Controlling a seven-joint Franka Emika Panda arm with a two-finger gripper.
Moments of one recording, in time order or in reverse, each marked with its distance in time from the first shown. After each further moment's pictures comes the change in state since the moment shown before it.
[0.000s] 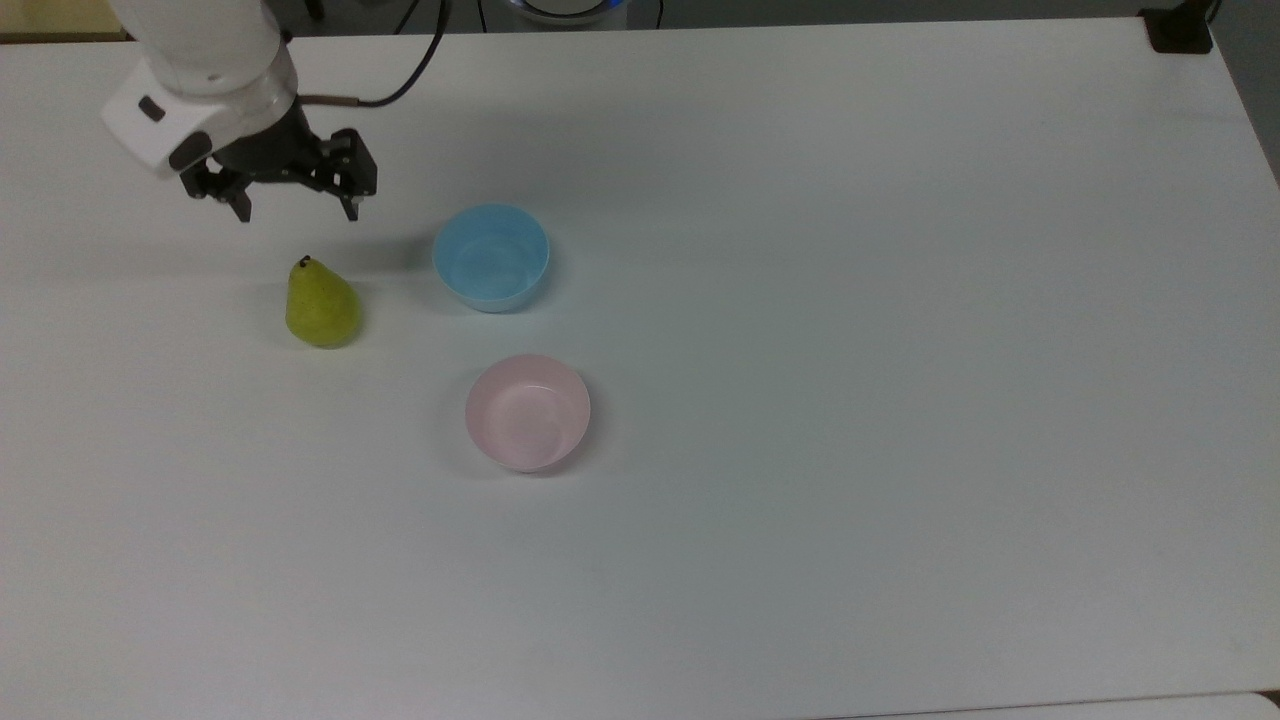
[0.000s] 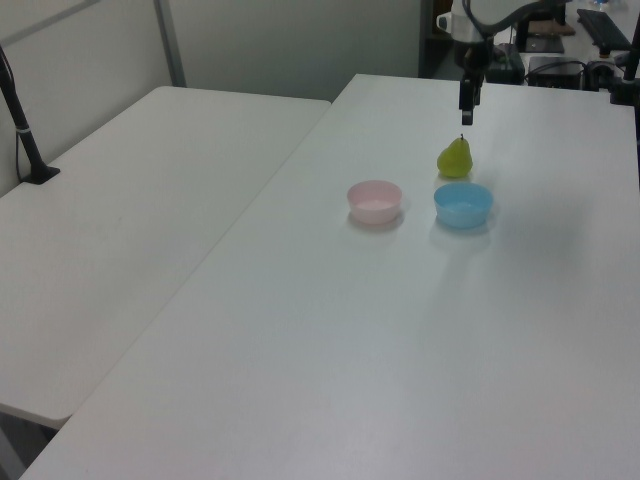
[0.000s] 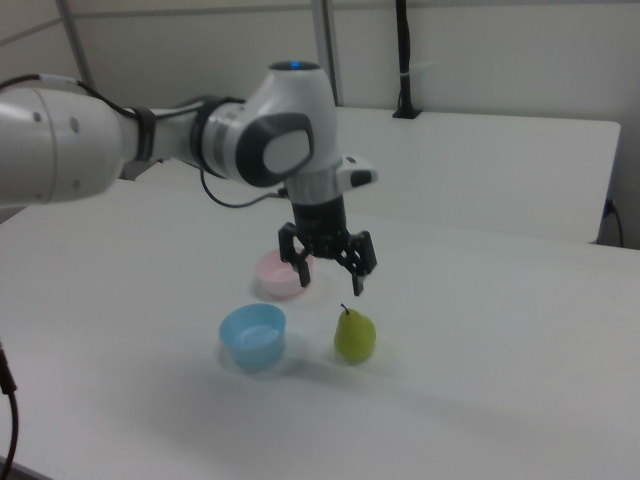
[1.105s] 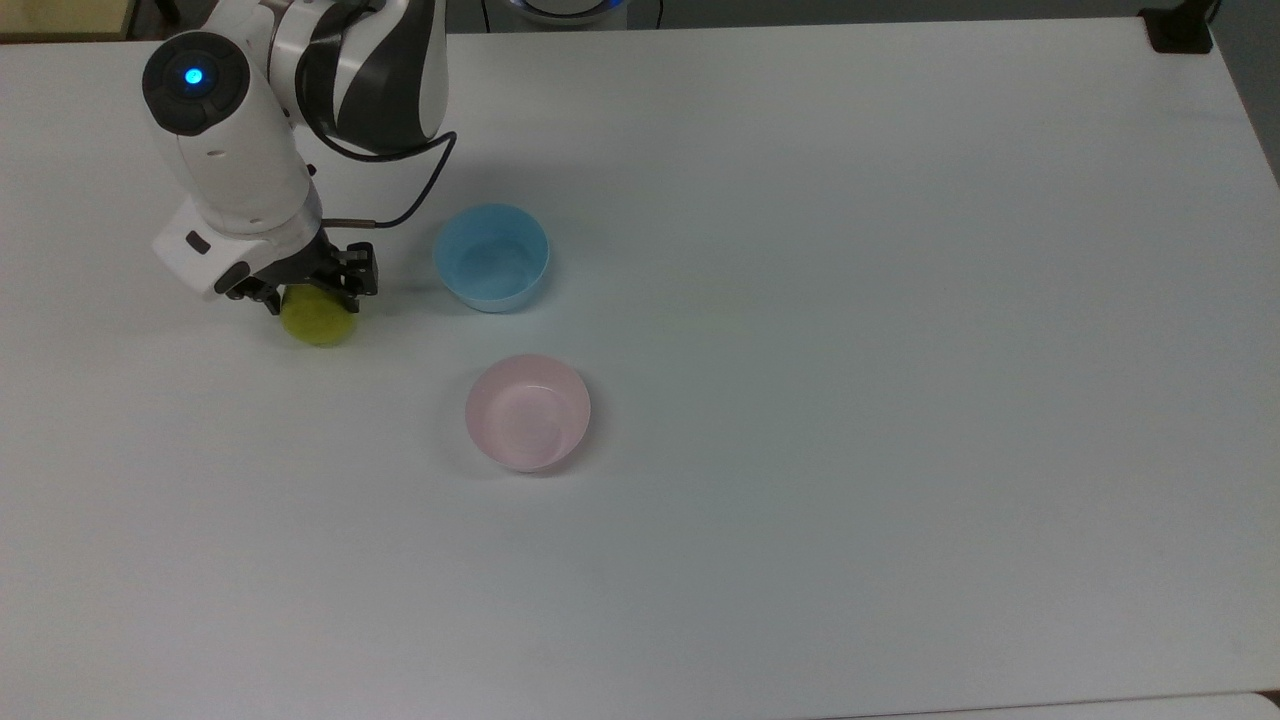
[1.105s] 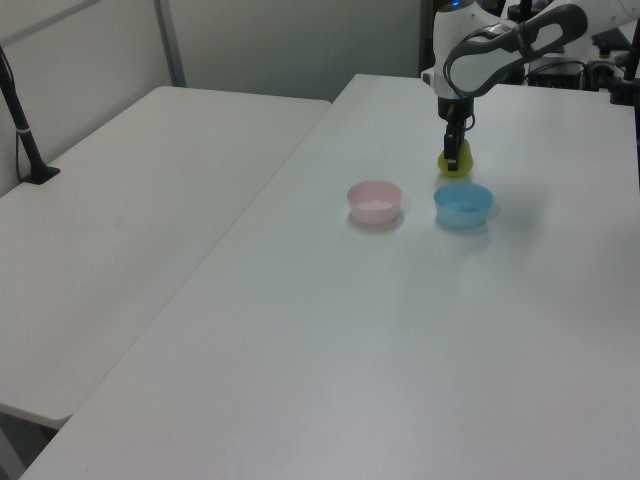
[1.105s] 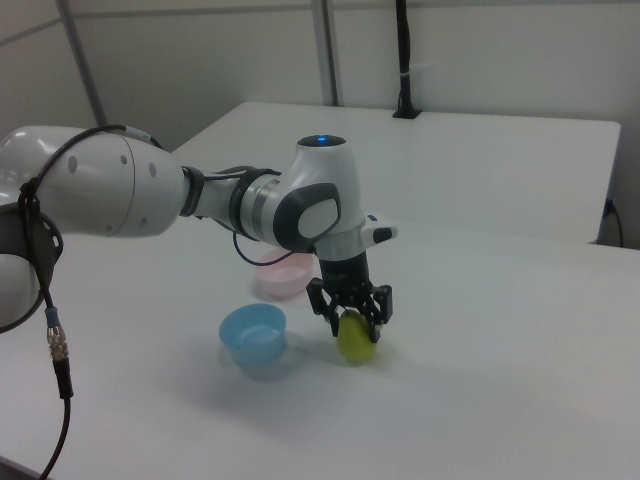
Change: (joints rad) arm -0.009 0.195 0.004 -0.005 -0.033 0.201 -0.002
